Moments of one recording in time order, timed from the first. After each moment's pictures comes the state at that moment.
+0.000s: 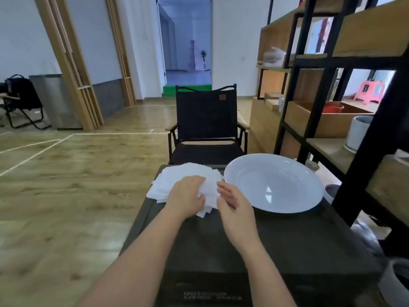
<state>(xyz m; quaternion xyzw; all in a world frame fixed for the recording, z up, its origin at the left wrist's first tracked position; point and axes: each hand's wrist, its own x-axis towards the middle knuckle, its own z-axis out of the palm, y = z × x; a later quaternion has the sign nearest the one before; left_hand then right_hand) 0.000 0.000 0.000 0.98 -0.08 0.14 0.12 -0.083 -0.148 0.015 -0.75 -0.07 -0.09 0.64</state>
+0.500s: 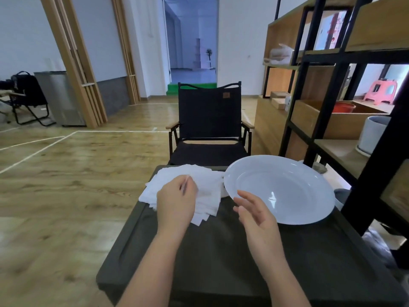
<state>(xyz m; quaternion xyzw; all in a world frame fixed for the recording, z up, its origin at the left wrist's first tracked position) -0.037 -0.025 0.022 0.83 0.09 0.27 0.48 -0.077 -0.187 0.005 -0.73 -0.02 -0.08 0.68</state>
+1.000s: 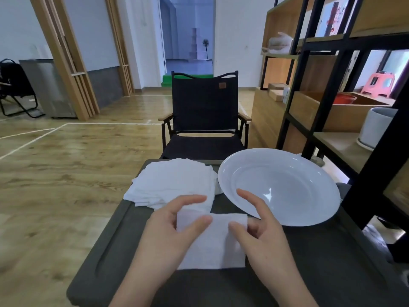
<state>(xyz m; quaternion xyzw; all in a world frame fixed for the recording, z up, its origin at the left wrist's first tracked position) -0.094 -0.032 0.022 0.81 0.00 0.11 0.58 -0.082 -0.205 0.005 -0.76 -0.06 -0.01 0.64</state>
